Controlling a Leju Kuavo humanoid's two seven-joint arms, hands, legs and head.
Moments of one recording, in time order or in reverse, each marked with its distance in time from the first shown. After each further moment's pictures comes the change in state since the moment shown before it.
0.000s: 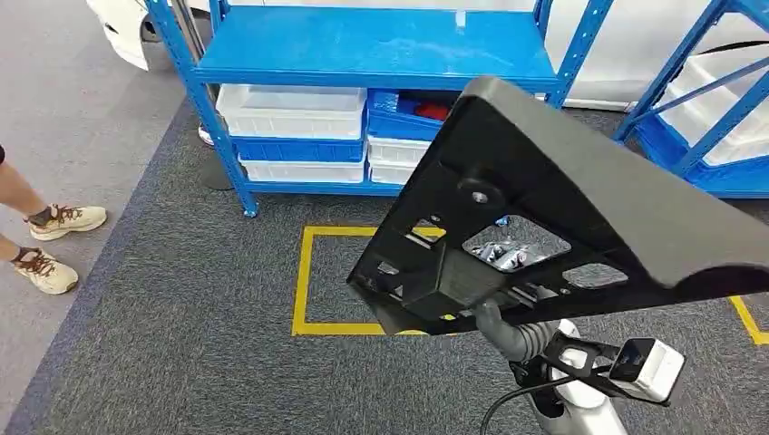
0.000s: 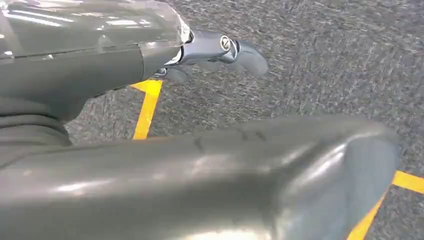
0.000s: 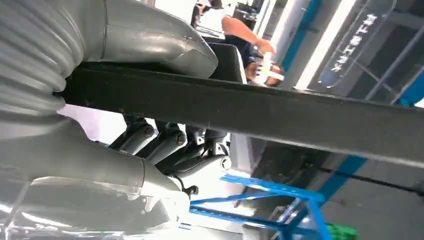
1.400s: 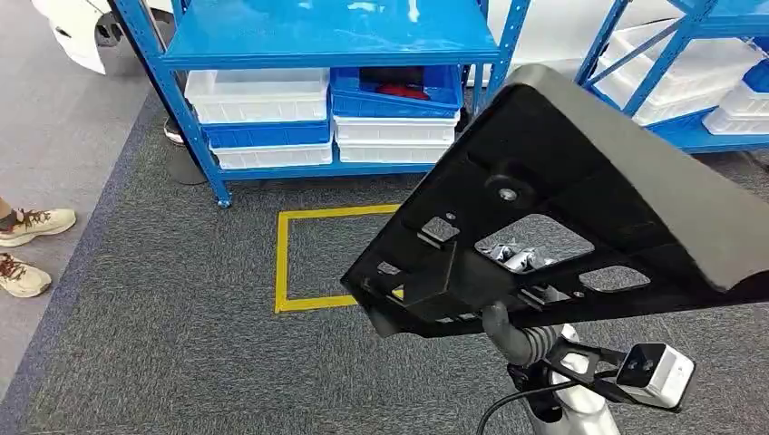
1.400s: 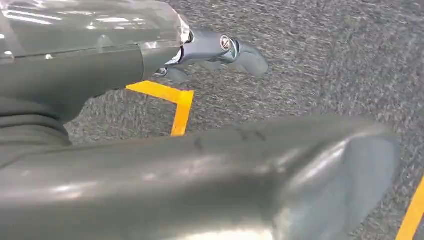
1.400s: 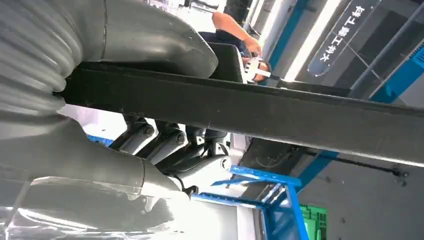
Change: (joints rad) left arm 0.001 -0.004 0.043 0.000 -0.021 -0.004 0.004; right arm 0.020 0.049 -0.039 -0.010 -0.008 0.019 -0.001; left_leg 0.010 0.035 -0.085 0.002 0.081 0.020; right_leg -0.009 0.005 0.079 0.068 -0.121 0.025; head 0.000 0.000
